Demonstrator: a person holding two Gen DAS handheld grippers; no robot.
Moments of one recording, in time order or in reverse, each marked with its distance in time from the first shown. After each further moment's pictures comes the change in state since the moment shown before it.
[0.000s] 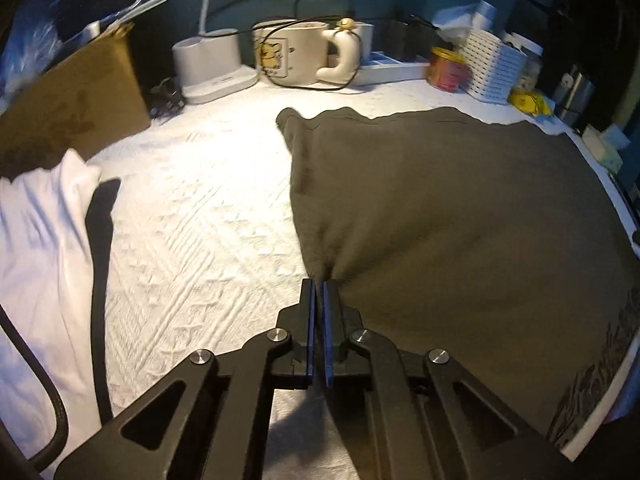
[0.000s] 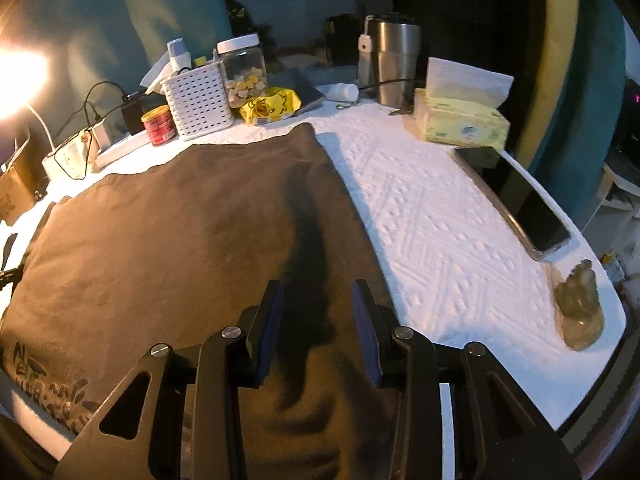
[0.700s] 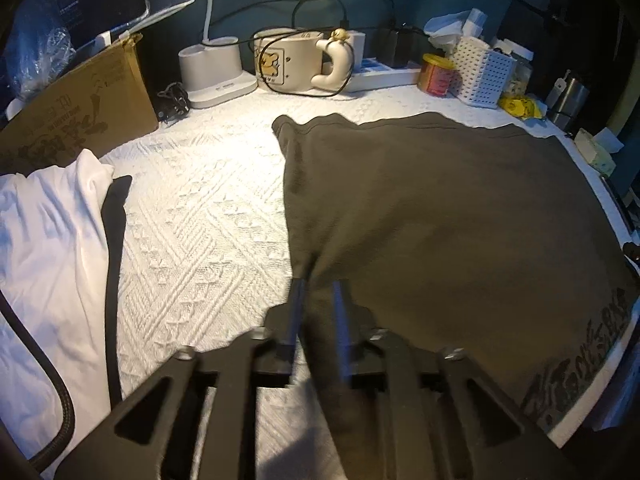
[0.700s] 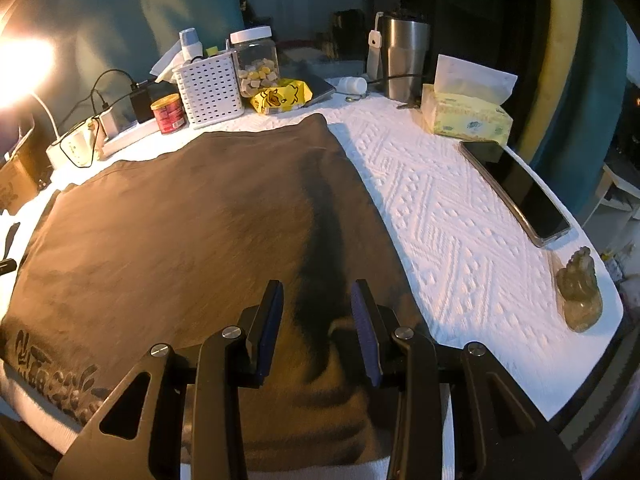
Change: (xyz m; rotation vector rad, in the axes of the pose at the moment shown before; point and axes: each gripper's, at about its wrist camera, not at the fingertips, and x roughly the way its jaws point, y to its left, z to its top) left arm -0.028 -0.014 -0.005 -0.006 -0.008 -0.001; right arm -0.012 0.015 -0.011 -0.013 0.018 -0.010
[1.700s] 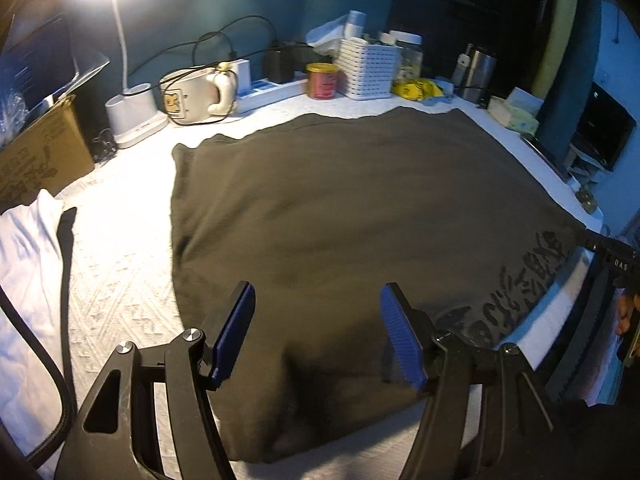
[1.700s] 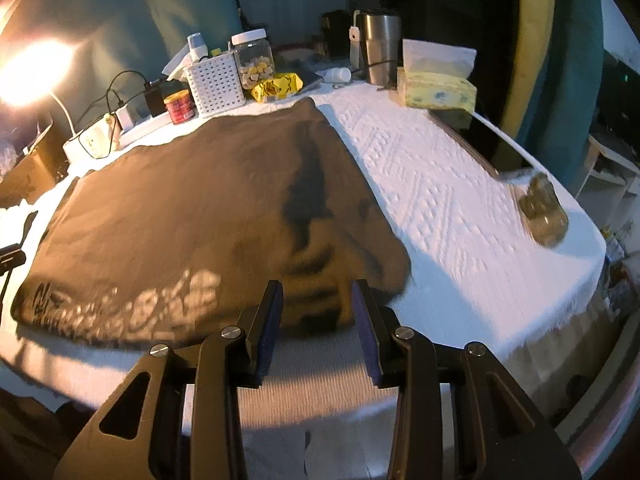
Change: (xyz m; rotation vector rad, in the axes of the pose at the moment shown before) left arm -0.047 -0.085 -0.038 0.168 -0.067 -0.163; right arm -0.052 -0.016 -0.063 0.047 -0.001 0.023
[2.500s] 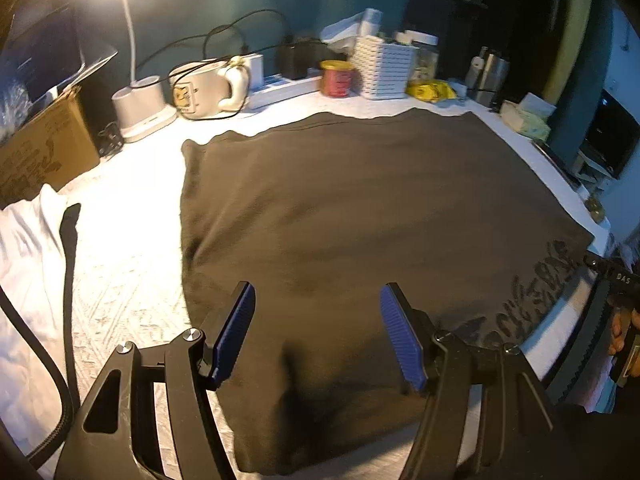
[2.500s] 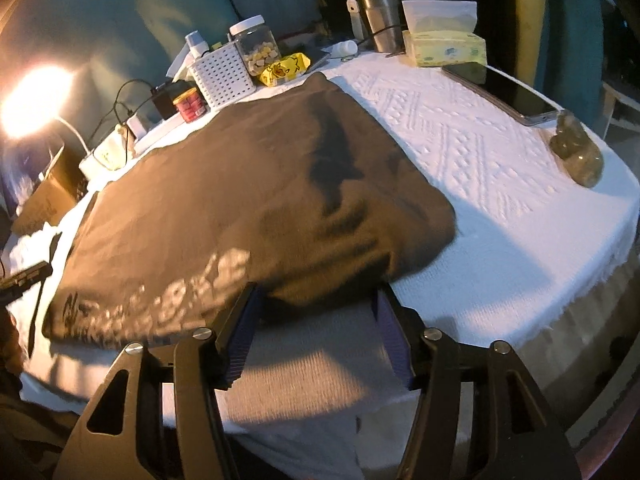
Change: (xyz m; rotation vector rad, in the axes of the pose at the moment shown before) left arm 0.009 0.018 0.008 -0.043 0.015 0.030; right arm 0.018 0.003 -0.008 0.134 0.052 0.131
